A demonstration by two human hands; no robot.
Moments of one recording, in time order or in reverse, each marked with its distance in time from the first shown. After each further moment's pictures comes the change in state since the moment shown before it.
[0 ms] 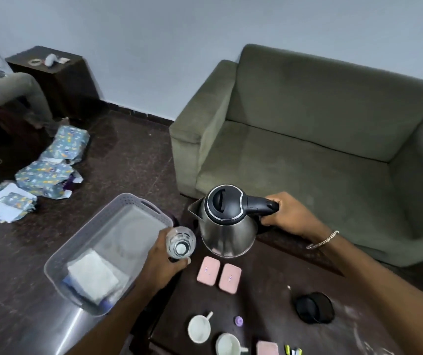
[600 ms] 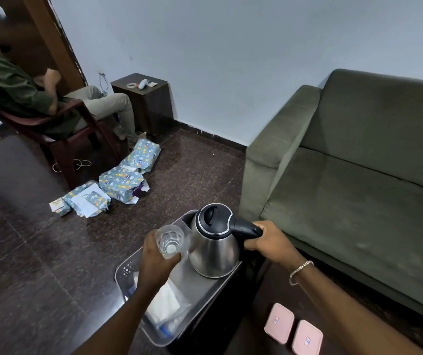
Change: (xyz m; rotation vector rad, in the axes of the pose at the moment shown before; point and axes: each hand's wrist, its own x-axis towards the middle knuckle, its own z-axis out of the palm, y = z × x) left_hand 0.048 -0.123 -0.144 0.061 0.524 -0.125; right_hand 0.161 -0.035 0.208 0.209 -0.152 -0.140
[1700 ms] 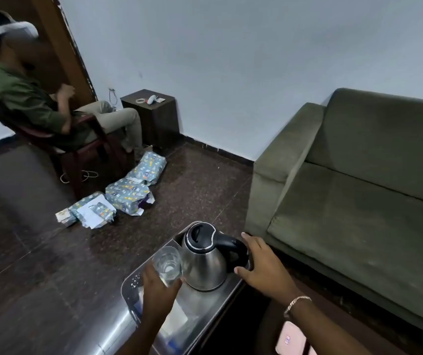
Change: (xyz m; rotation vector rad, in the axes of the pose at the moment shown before) left_hand -0.029 -0.034 0.002 0.057 0.109 -0.198; right_hand -0.019 0.004 0.046 -0.599 0.147 -0.121
